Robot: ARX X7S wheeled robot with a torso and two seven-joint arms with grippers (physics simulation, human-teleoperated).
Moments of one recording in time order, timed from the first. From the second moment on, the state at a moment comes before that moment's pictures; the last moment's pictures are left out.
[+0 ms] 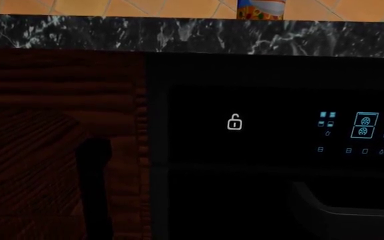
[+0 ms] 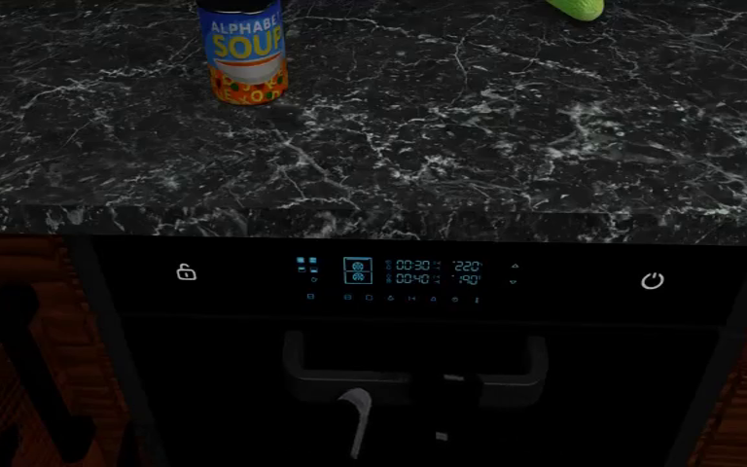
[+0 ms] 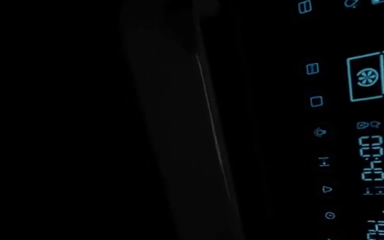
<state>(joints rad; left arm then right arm) -0.05 -0.26 0.25 -0.04 -0.28 0.09 -0.27 0.87 0.00 -1.36 1.30 -0.04 0.06 0.33</state>
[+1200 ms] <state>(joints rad) -0.06 -0.27 0.27 -0.08 -0.29 0.12 -0.28 0.96 0.01 -1.41 1.31 0.01 0.17 0.09</state>
